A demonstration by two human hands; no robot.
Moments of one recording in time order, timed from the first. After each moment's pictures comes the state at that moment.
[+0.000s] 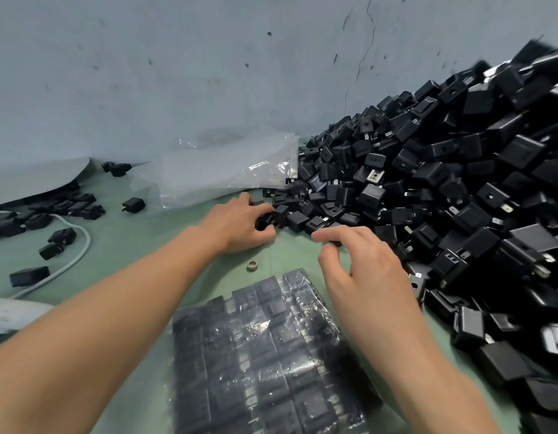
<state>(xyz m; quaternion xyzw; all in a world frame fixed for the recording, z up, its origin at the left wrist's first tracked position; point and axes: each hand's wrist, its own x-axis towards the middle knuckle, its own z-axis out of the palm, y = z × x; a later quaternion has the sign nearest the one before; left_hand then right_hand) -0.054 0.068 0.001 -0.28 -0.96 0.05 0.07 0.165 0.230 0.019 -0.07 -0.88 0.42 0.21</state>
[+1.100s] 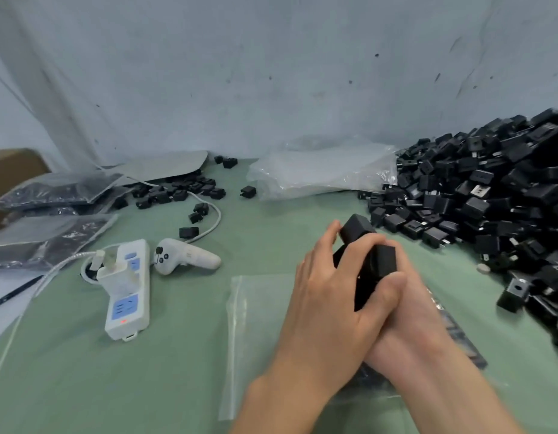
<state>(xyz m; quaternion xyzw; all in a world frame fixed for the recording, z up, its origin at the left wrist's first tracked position) 0.225 0.017 0.045 -0.21 -0.87 -0.40 0.18 0.214 0.109 0.059 -0.06 -0.20 0.96 -0.17</state>
